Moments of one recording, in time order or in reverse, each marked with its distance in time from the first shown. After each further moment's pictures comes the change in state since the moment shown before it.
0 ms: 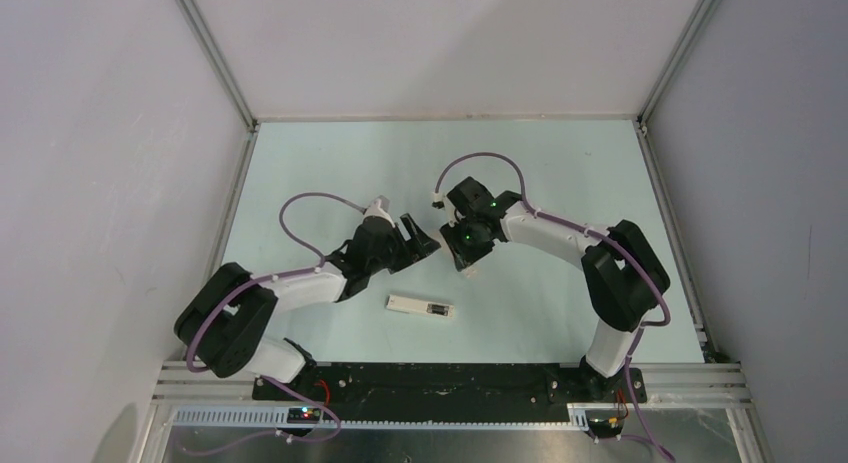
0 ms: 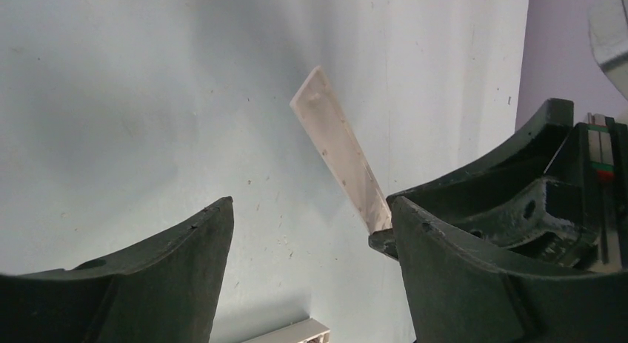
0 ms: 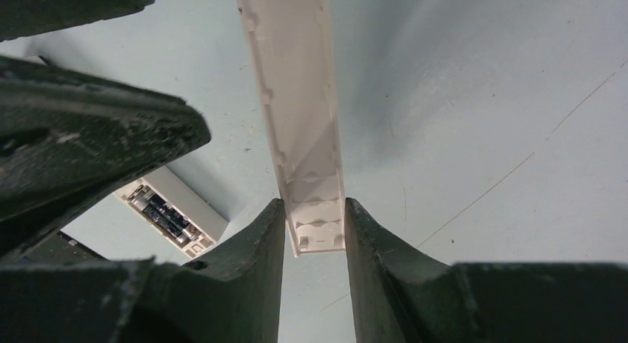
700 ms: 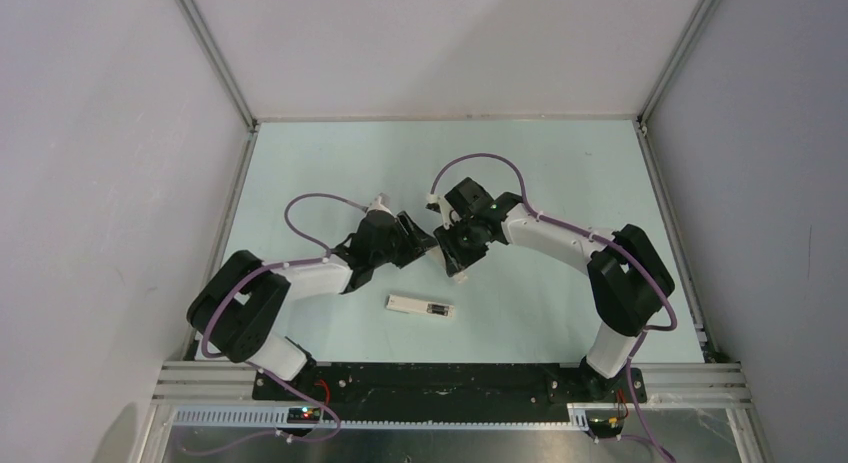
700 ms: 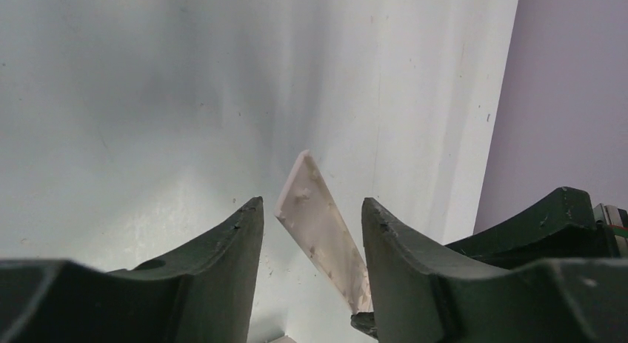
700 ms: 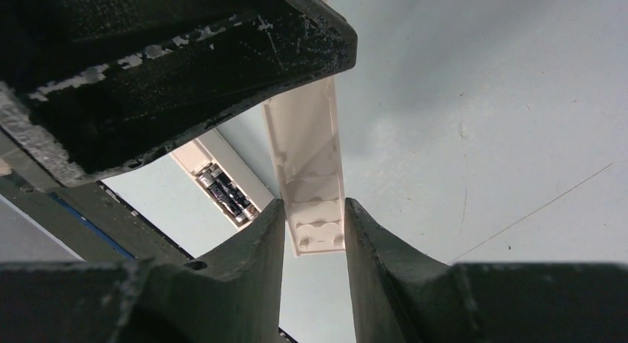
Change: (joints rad) left arm 0.027 0.088 0.050 0.019 0.040 -0.090; right arm 0.020 -0.033 0.000 -0.002 -0.115 0.032
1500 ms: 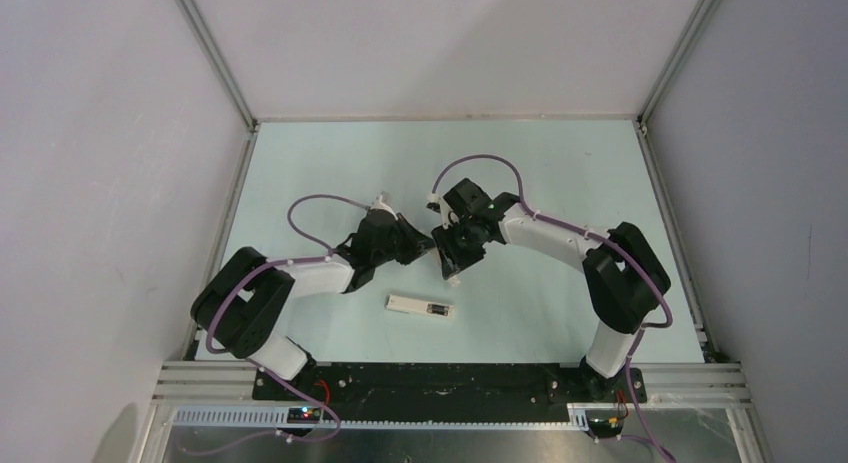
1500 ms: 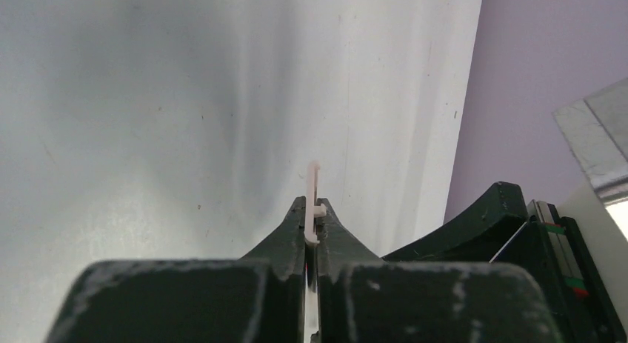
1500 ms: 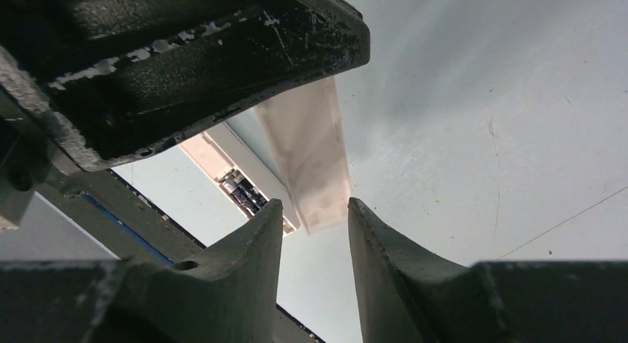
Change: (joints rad) left arm -0.001 0.025 0.000 0.080 0.046 -0.060; right arm -0.001 0.015 0.003 0.015 -0.047 0.086
